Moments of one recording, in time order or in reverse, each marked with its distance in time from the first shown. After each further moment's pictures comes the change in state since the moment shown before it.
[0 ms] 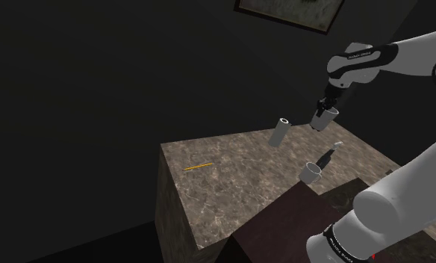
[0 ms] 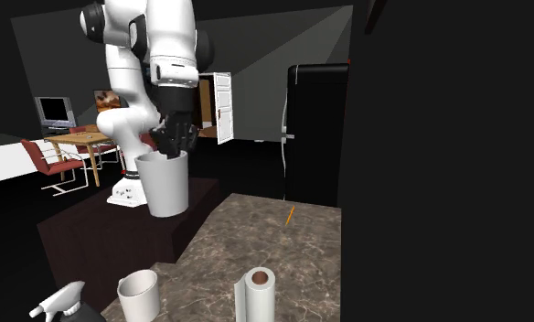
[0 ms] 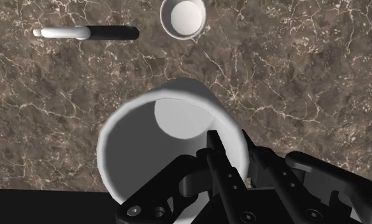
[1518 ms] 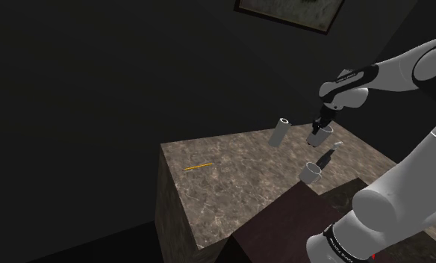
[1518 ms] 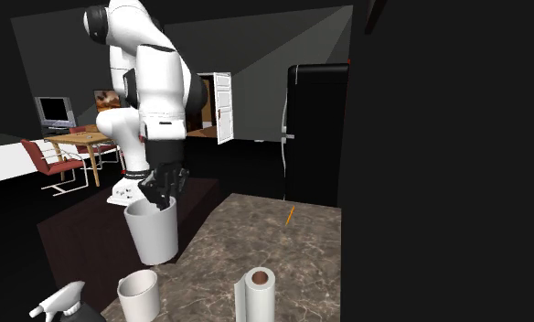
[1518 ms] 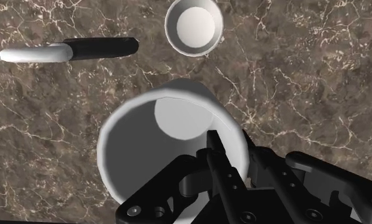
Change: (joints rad) arm -0.037 0.110 -0.033 -0.155 0.047 0.262 -0.080
